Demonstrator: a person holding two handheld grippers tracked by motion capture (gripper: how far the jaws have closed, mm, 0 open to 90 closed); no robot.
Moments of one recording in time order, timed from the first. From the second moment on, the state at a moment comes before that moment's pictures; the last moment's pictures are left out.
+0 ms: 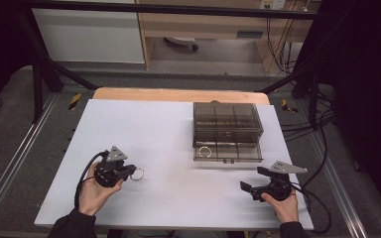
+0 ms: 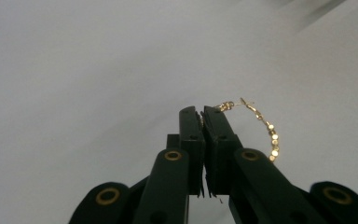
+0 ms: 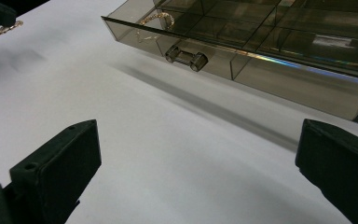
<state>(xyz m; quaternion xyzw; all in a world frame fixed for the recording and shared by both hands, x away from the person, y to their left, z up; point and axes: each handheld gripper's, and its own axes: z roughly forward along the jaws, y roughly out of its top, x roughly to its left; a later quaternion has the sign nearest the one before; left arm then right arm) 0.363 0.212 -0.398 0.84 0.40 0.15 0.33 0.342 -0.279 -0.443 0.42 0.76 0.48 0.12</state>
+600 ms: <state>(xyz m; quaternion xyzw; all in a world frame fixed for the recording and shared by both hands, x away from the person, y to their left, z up) 0.375 0.161 -0.380 0.85 0.36 0.14 0.36 0.341 -0.279 -0.442 0.42 0.76 0.48 0.12</state>
